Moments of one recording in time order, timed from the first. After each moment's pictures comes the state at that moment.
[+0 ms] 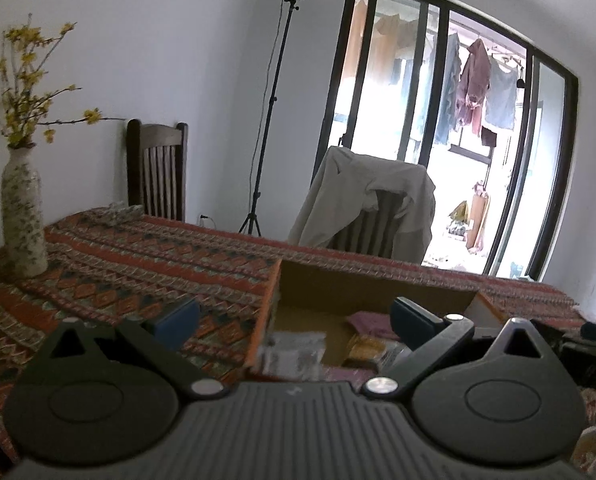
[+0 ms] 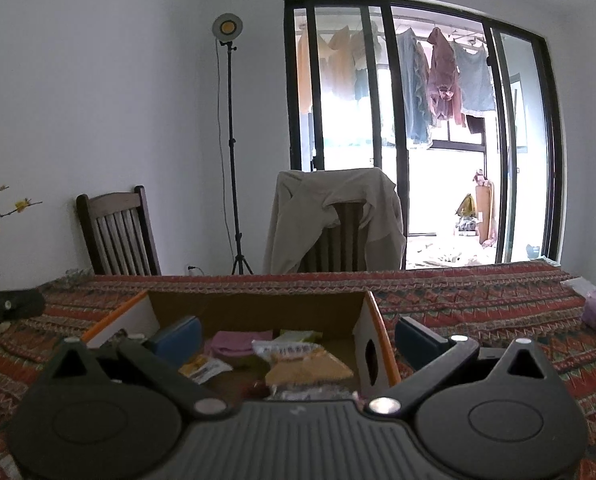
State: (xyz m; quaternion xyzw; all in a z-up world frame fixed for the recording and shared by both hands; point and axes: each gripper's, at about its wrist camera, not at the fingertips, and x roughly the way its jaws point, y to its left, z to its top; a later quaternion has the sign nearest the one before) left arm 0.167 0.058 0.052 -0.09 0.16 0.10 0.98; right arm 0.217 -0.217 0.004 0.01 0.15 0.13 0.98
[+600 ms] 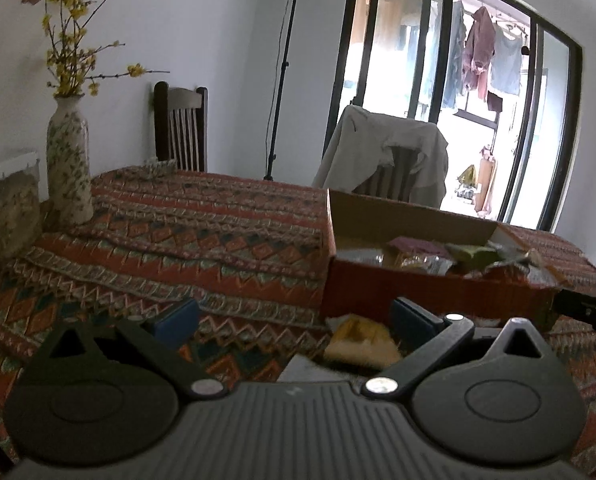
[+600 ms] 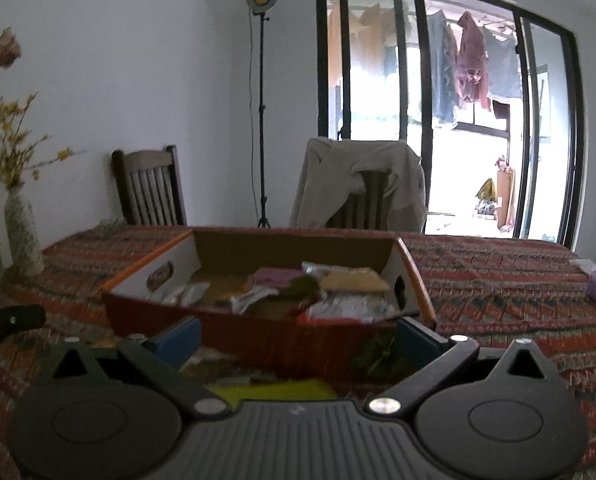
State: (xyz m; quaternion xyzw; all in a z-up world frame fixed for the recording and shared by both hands) left arm 0.102 0.097 0.004 -0.08 0.21 0.10 0.97; right arm 0.154 -0.200 -0.021 -0.03 0.20 0.17 0.96
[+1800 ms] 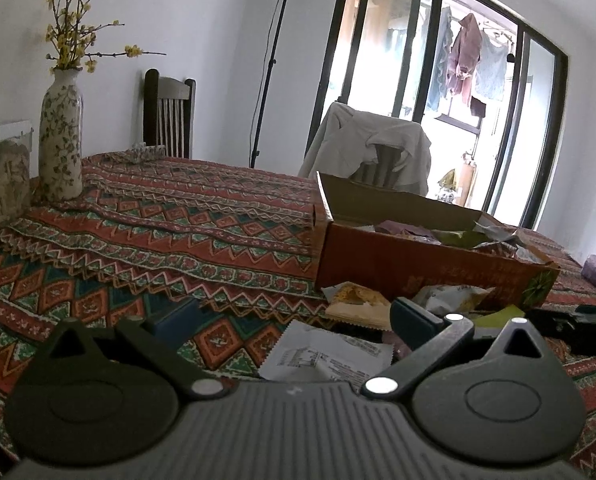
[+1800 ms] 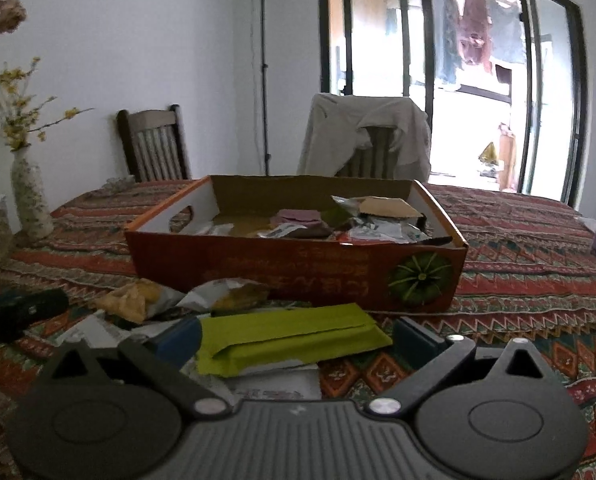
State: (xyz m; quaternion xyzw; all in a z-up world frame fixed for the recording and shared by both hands) left arm 0.085 0.104 -0.022 -0.10 0.20 0.07 0.97; right arm 0.138 -0.175 -0.045 -0.02 0.26 0.15 0.95
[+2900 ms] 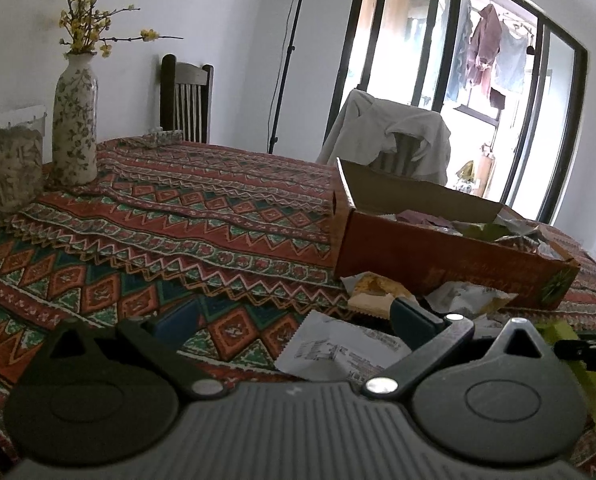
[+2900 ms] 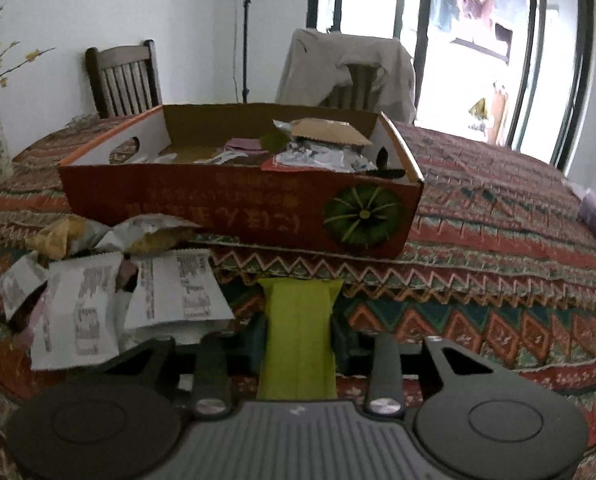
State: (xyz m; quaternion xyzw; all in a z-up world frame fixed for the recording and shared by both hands) left arm 0.094 0.107 -0.027 -0.10 0.22 0.10 0.96; right arm 0.165 -0.215 -0.068 -0.08 0.34 0.14 0.93
